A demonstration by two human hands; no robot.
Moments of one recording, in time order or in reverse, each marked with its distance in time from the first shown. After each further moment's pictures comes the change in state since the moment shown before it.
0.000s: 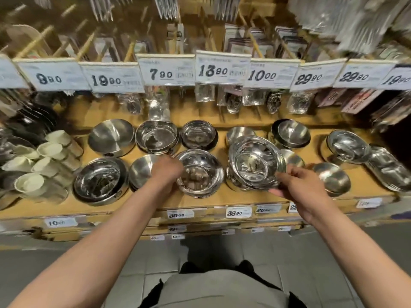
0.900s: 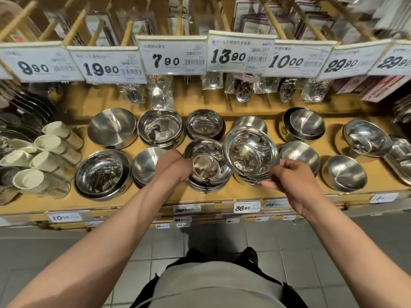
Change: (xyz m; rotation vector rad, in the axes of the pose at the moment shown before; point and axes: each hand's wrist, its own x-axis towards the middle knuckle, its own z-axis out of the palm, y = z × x) left_hand 0.027 -0.003 0.005 0.394 -0.037 0.011; right_hand 0.023 0.009 0.039 0.043 -0.021 0.083
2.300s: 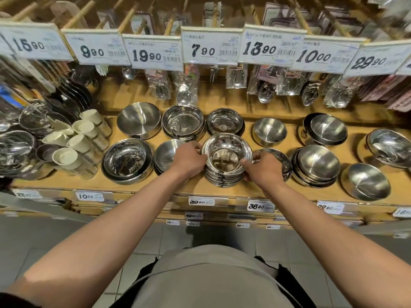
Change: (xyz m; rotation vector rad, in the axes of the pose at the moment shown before) left_hand -0.015 -0.024 -0.005 -0.234 0.018 0.230; right_hand 0.022 0.029 0.080 -0.749 0.037 -0.253
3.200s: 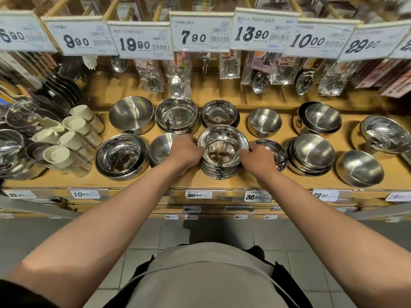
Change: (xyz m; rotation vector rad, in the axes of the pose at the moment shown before) left_hand 0.005 0.003 0.003 -0.101 -0.010 -0.045; right_hand 0.002 -0.001 0.003 -0.015 -0.048 -0.011
